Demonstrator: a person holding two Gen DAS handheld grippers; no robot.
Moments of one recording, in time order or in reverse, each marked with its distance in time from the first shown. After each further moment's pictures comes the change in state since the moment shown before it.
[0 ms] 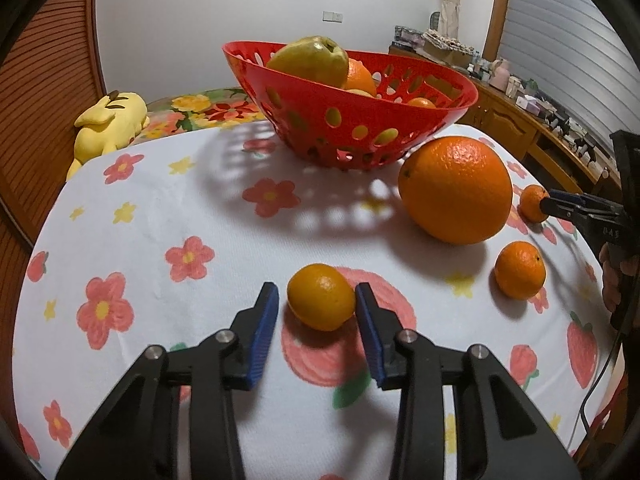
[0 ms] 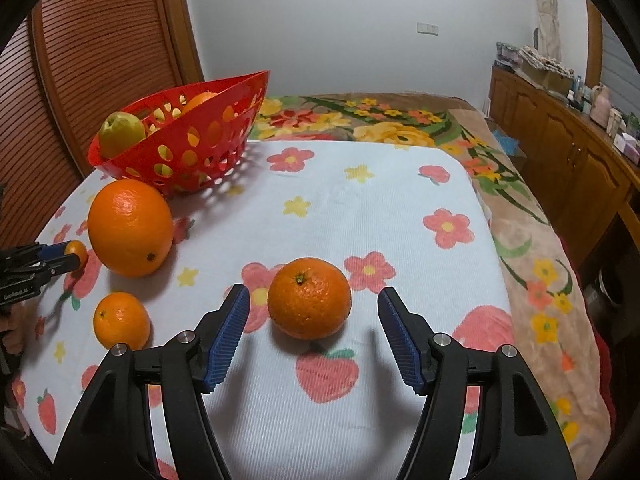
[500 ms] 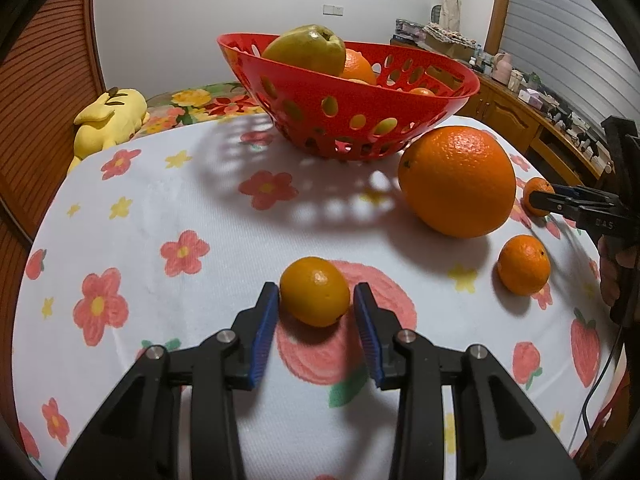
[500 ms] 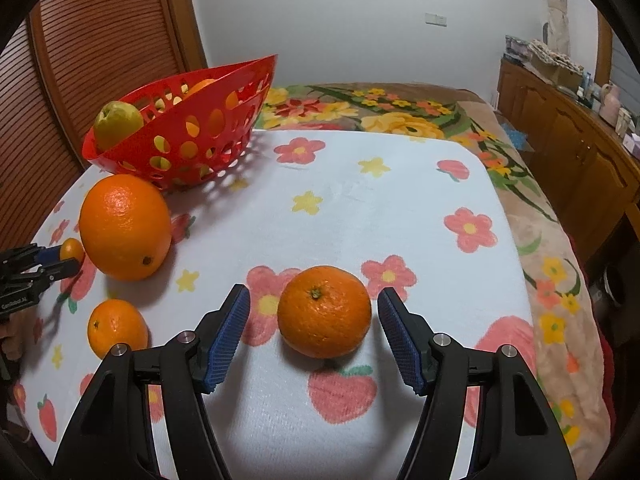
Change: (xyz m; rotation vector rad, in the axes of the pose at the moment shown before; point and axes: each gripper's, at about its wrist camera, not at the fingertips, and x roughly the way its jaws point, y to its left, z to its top) left arm 0.005 -0.001 0.000 0.005 0.018 0.009; right arm 0.017 0.004 0.007 -0.010 0.045 0.021
